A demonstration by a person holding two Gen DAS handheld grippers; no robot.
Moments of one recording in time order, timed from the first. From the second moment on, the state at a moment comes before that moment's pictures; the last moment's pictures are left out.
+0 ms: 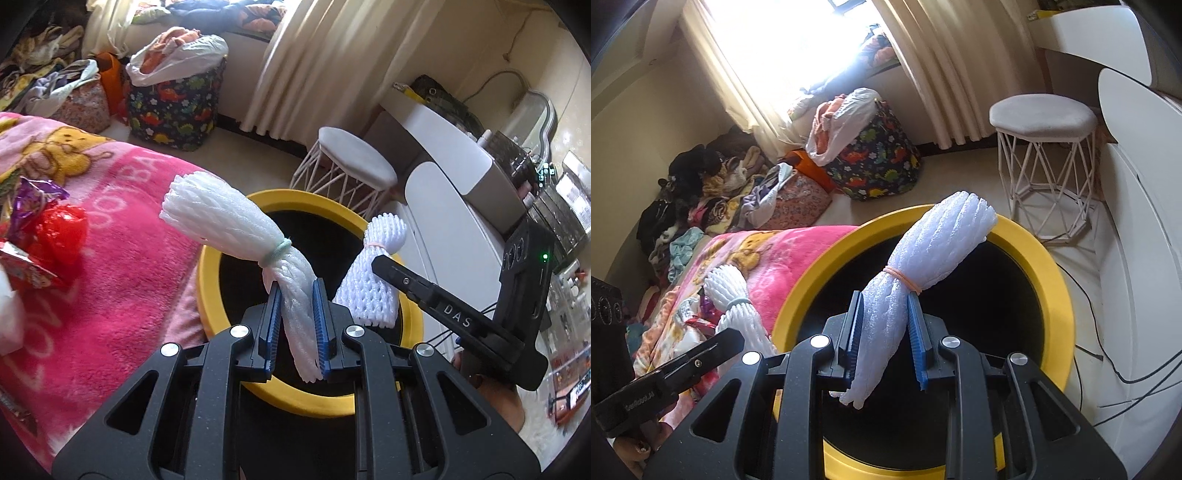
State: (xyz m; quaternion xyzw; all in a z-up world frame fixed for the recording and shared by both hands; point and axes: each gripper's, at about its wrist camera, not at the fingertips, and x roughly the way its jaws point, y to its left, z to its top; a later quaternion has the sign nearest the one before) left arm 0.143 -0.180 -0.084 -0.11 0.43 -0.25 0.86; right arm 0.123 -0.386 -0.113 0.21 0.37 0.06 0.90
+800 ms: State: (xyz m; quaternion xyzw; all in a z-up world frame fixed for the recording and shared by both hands) left arm 0.136 -0.158 -0.071 -0.11 0.39 -0.22 0.89; right arm 0.117 -0.375 -0.104 0.20 0.35 0.08 0.91
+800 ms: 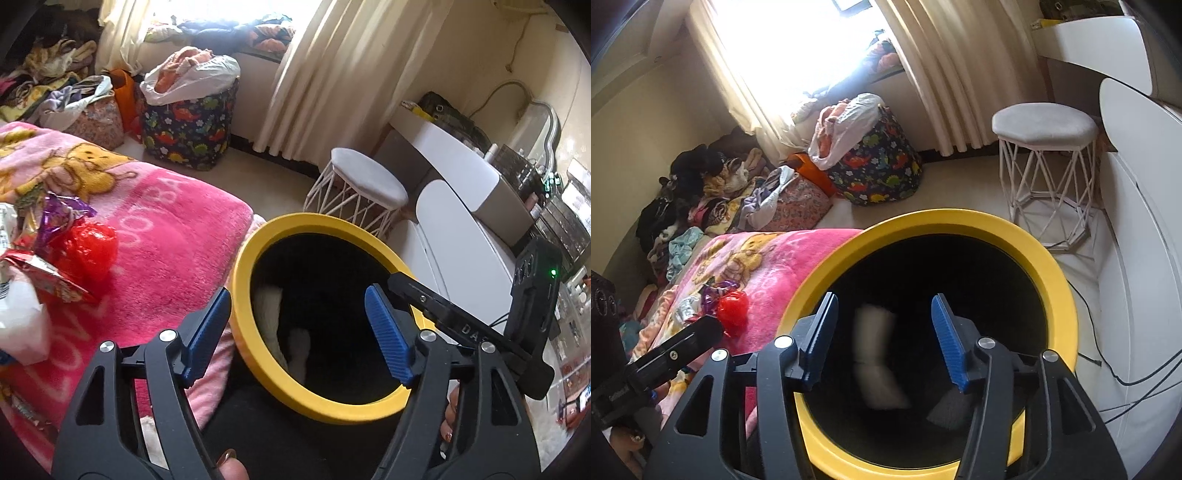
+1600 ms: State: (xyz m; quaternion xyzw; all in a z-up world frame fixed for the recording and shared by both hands) left arm 0.125 -0.091 -0.044 -0.12 0.32 -0.14 0.93; right arm 0.114 -0.299 -0.079 0.13 0.33 0.16 0.92
